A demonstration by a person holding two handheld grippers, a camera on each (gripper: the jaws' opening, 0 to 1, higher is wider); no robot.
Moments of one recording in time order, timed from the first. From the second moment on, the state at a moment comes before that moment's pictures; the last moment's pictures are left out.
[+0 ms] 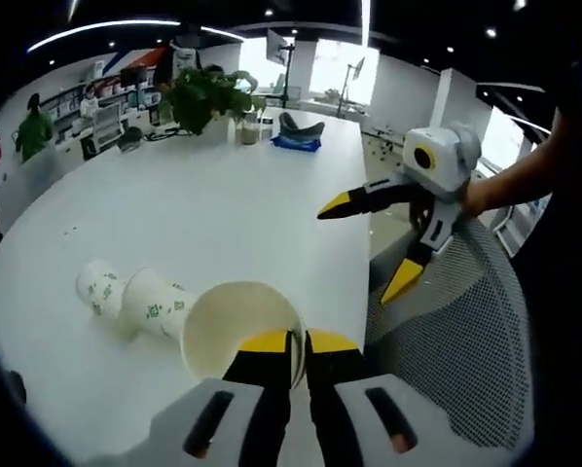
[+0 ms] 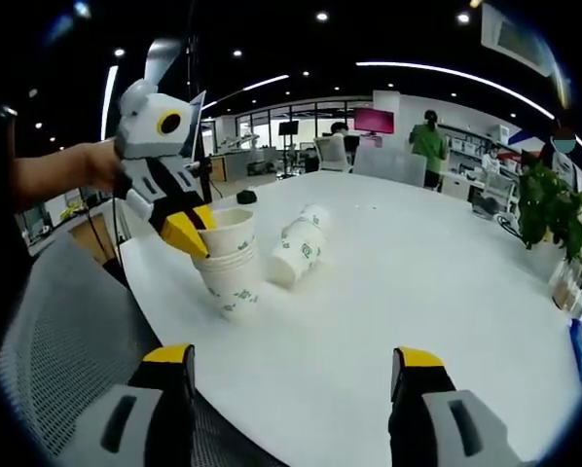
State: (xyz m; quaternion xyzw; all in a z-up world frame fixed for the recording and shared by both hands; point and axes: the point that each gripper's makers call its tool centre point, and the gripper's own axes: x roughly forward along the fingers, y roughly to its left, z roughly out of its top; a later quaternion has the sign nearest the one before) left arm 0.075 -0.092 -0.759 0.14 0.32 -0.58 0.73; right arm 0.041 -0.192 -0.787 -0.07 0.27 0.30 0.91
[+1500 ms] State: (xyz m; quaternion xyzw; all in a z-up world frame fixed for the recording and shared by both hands) left arm 0.096 -0.051 -0.721 0.07 0.25 -0.52 0.82; right arm 0.057 -0.207 -0.787 -0.10 0.29 0.28 0.91
